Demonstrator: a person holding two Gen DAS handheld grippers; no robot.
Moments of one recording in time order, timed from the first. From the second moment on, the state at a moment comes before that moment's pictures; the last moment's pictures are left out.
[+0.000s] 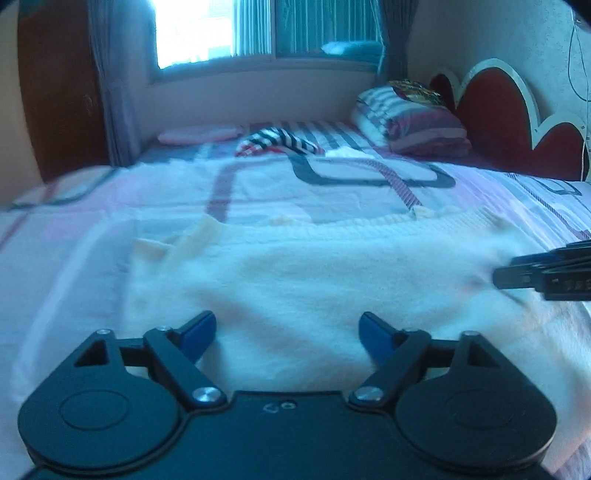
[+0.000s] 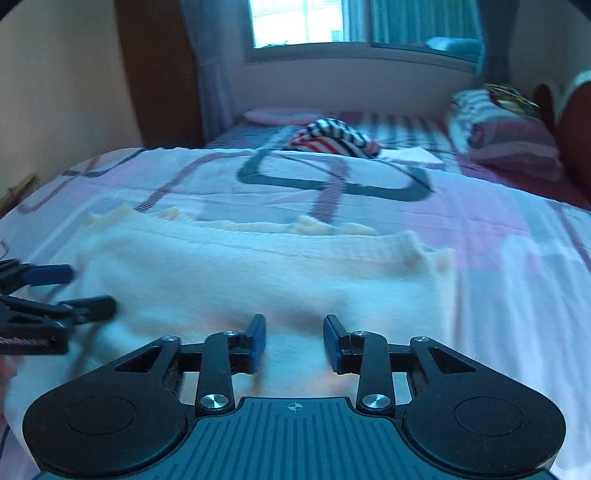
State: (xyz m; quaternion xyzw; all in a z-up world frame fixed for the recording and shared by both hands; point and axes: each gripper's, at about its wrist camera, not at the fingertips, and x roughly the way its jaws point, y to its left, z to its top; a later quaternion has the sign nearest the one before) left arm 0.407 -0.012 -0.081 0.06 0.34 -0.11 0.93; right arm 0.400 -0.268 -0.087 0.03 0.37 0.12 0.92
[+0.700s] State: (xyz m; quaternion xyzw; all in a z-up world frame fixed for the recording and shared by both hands) left arm 0.312 -0.025 -0.090 0.06 0.36 -0.11 0.93; right arm 0.264 -0.205 -0.084 0.06 0.38 0.17 0.91
